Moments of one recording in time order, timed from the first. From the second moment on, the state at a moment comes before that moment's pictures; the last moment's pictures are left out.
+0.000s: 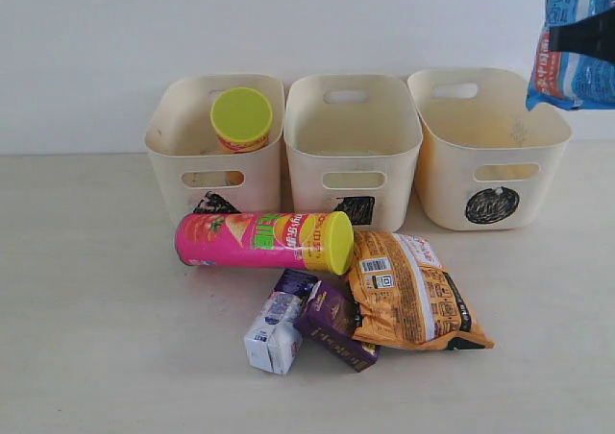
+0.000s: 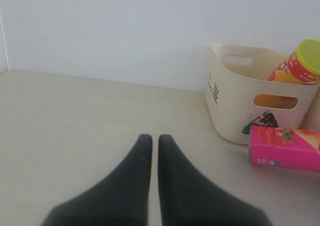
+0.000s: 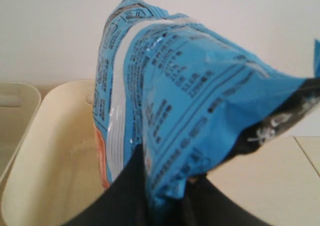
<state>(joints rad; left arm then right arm) 0.05 0.00 0.00 0.02 0.18 -0.11 0.09 1.46 -1.02 1.15 -0.16 -1.20</state>
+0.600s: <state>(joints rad) 0.05 0.00 0.00 0.02 0.18 -0.11 0.09 1.93 -1.39 1.13 -0.18 -1.15</state>
